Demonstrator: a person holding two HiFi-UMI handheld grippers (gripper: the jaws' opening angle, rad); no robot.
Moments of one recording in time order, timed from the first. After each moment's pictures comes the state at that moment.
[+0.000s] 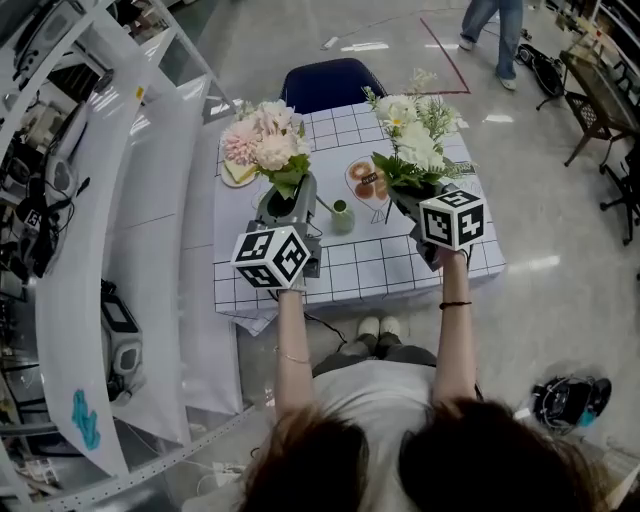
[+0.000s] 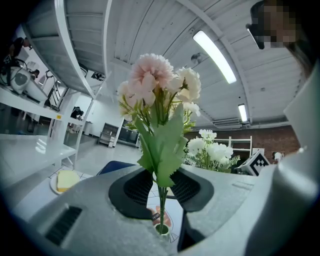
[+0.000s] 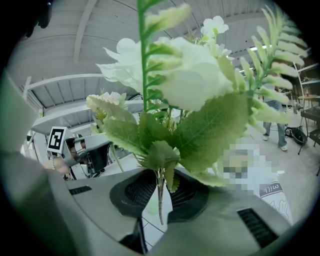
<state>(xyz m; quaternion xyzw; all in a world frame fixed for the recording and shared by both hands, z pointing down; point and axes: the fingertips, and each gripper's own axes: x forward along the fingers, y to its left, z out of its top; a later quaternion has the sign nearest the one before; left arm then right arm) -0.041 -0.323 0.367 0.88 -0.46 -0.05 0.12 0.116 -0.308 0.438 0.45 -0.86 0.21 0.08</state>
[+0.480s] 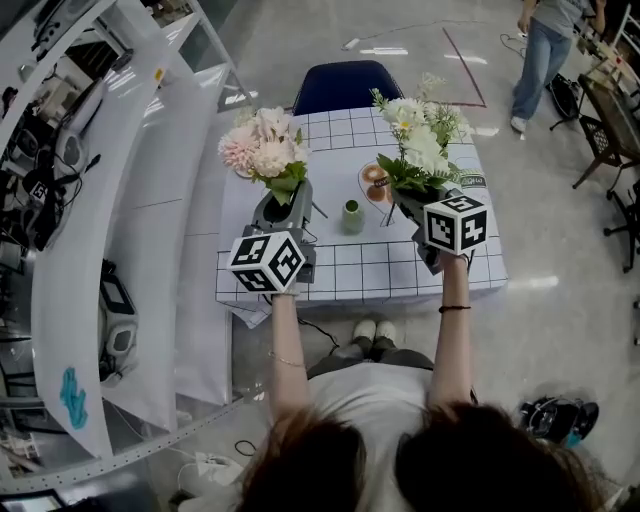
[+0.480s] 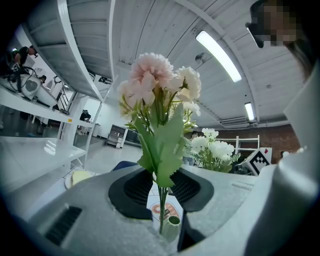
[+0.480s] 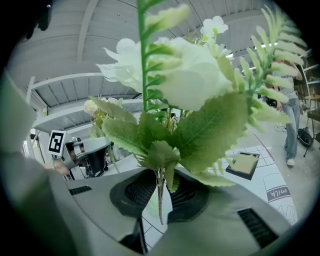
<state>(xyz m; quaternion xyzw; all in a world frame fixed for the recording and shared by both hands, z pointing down) -0.084 -0.315 0.372 0.86 -0.50 -0.05 0.12 0.092 -0.317 0.433 0.43 -0.88 0.21 0.08</state>
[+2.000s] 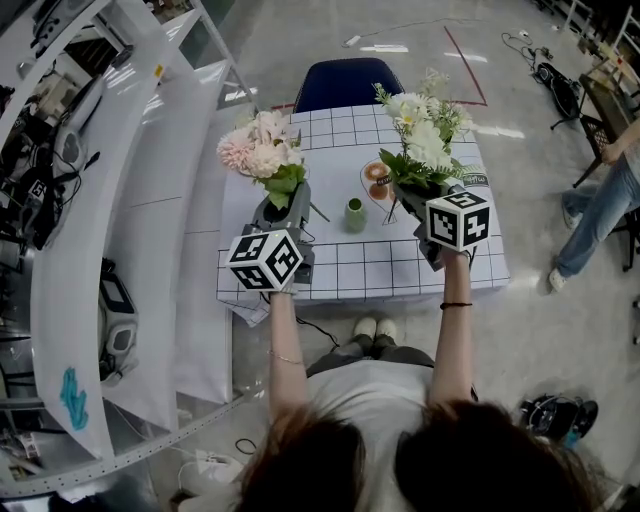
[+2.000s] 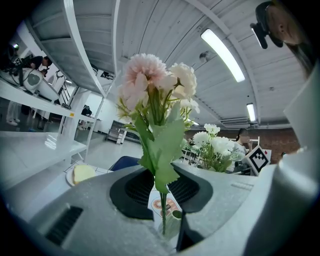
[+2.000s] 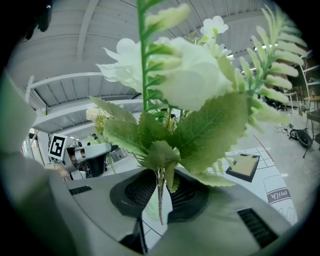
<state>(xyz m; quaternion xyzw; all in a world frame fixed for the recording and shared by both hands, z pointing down) -0.094 -0.318 0.390 0.86 -0.50 -0.04 0.14 0.090 -0.324 0.433 0.43 -0.88 0.20 0.08</state>
